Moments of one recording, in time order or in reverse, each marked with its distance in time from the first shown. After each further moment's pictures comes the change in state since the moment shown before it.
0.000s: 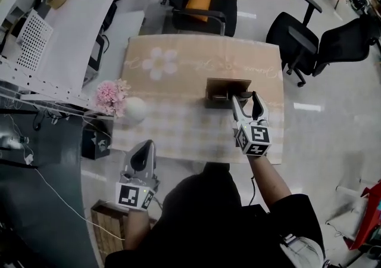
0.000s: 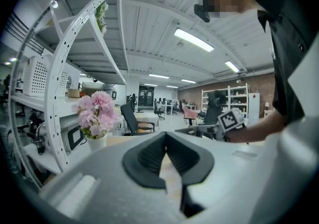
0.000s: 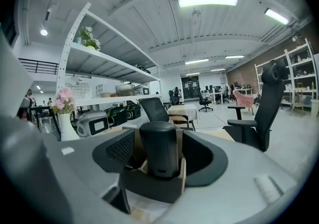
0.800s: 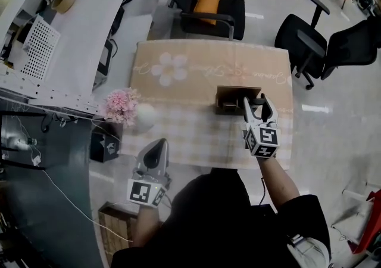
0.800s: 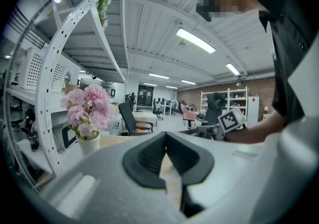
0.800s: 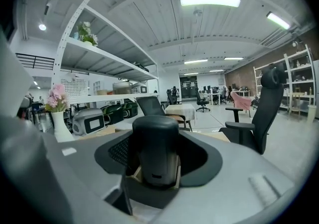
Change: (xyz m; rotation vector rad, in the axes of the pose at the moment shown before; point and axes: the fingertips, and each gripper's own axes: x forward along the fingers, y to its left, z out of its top) left arm 0.032 0.010 0.001 -0.031 -0.002 -0.023; right arm 0.021 -0.008 0.007 -0.019 0.017 -0.040
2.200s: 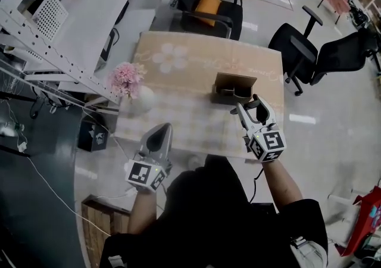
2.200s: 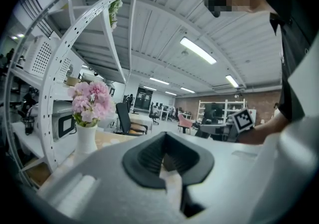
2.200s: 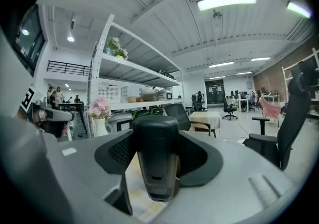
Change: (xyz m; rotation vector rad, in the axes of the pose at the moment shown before) left arm -0.034 -0.022 -0.004 -0.098 -0.072 -0.043; right arm -0.085 0.066 0.030 -0.103 -0.056 0.300
